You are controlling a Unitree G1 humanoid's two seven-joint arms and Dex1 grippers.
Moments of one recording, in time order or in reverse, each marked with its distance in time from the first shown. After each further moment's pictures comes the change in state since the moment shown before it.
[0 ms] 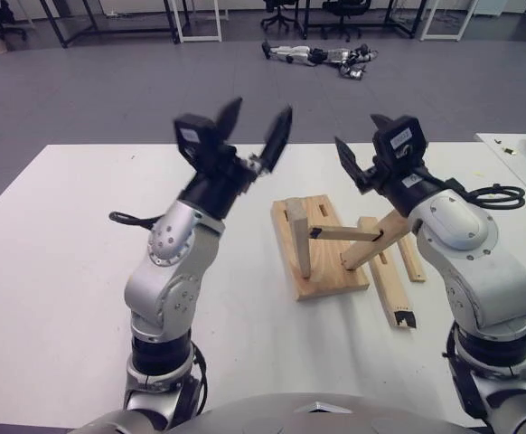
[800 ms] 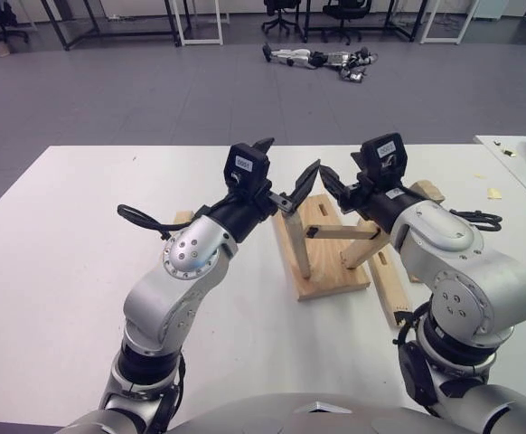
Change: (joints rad) left arm 0.051 0.156 -0.253 -0.038 0.134 0.215 0.014; right arm -0.047 0.261 -0.115 -0.062 0.066 0.491 -0.046
